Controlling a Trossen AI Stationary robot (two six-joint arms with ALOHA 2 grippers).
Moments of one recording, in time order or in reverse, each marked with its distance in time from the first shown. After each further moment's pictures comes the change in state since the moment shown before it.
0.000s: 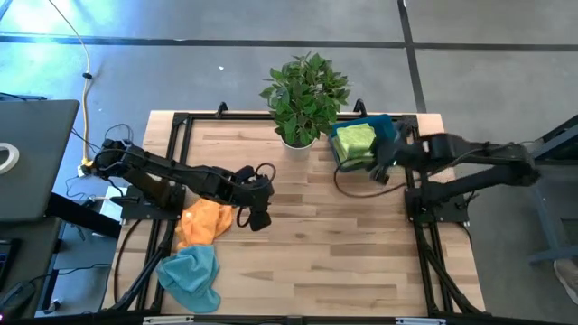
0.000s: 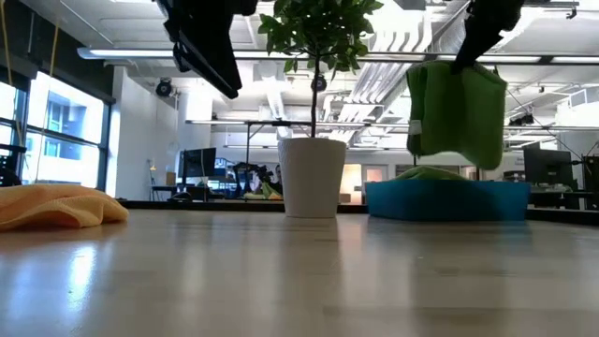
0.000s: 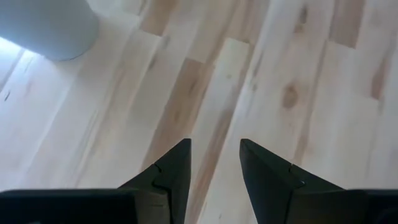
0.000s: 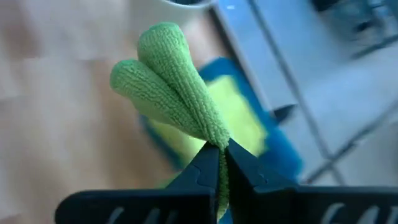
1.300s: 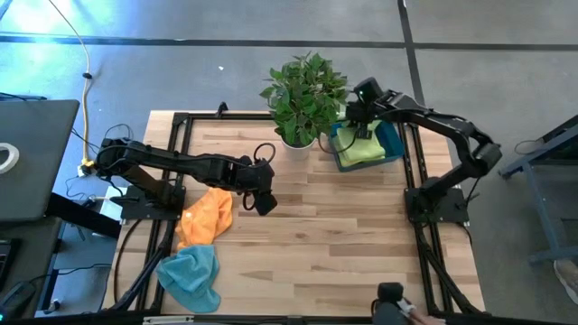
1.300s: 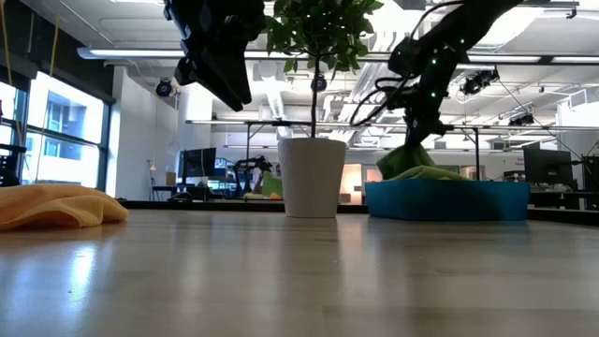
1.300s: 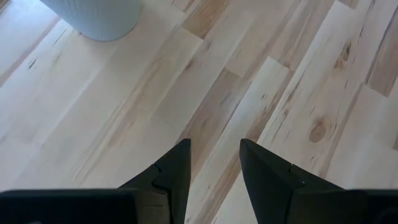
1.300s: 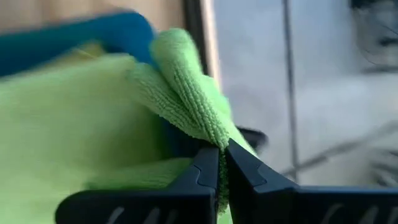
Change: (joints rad) left arm 0.135 0.000 0.000 -0.003 0.042 -0.107; right arm -0.787 0.472 0.002 0.549 -0.376 -0.973
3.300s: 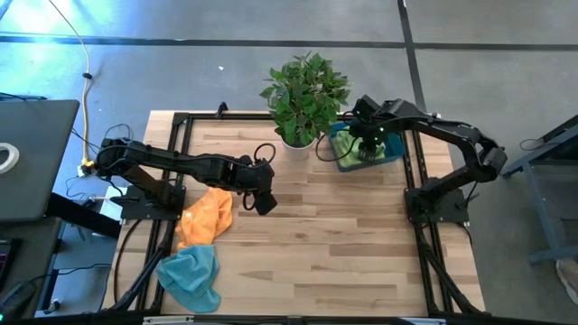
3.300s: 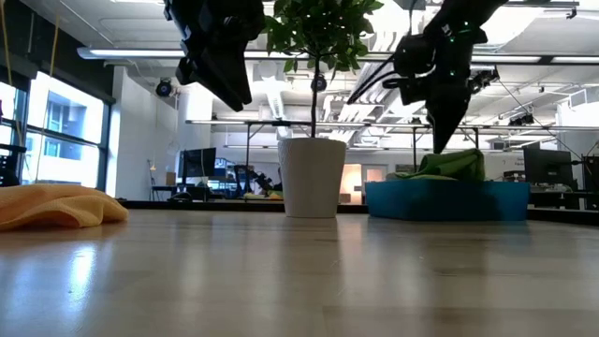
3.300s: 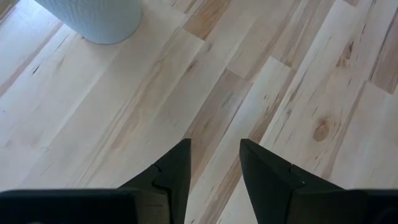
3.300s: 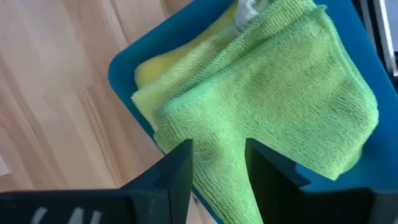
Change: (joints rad) left arm 0.003 0.000 0.000 0.000 -0.008 0.026; right arm 0.127 -0.064 -0.001 -0.432 -0.226 0.484
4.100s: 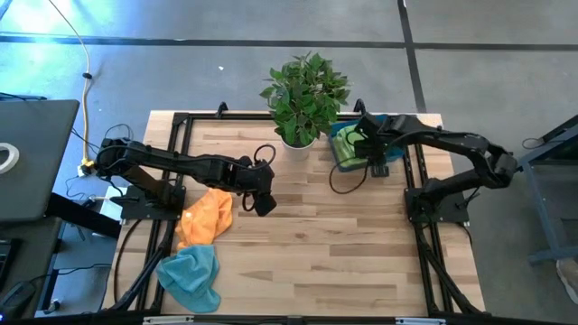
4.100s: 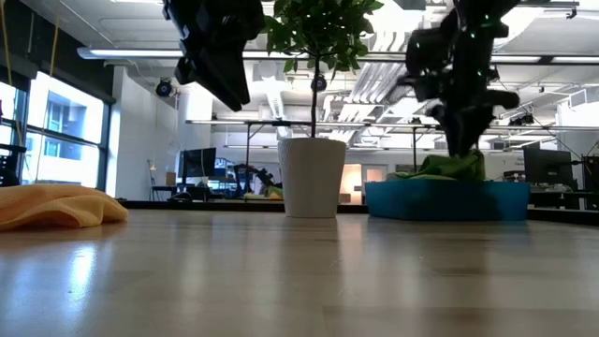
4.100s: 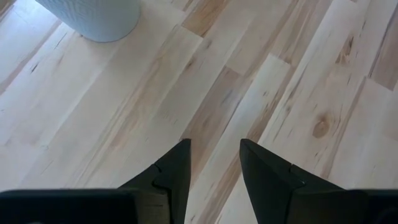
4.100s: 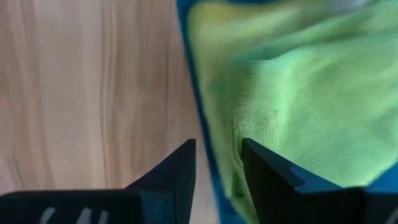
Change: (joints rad) left arm -0.010 0.000 0.000 -0.007 0.000 0.000; right arm 0.109 -0.114 -0.144 0.010 0.081 -0.316
